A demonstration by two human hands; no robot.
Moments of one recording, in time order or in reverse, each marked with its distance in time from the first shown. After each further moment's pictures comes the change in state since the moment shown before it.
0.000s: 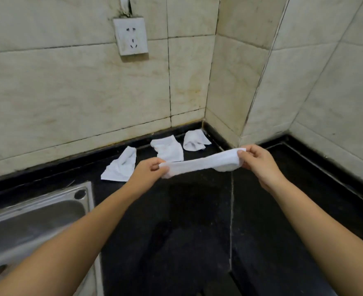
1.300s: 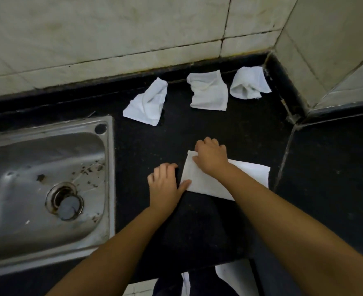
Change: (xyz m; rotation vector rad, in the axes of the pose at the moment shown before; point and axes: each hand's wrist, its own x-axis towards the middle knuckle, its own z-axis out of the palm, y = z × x) left_hand -0.063 -0.142 0.084 0.812 0.216 -0.404; right_hand 0.026 0.106 0.219 -1.176 -0.630 -0.136
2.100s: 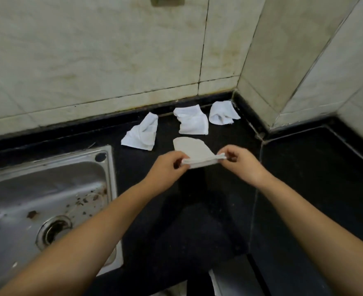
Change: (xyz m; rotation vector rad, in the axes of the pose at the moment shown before) left_hand 0.033 0.026 -0.122 -0.539 -0.145 0.447; right_hand -0.109 0.056 -0.085 0.720 0.259 -0.131
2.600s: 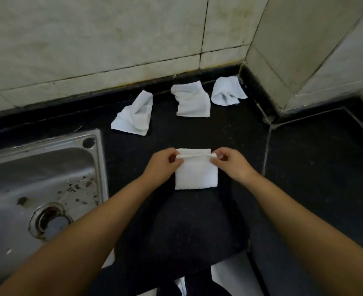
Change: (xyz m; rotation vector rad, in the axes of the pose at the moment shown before) left_hand 0.023 -0.056 0.041 -0.008 -0.053 -0.280; right_hand 0.028 0.057 0.047 0.056 -0.085 0.284
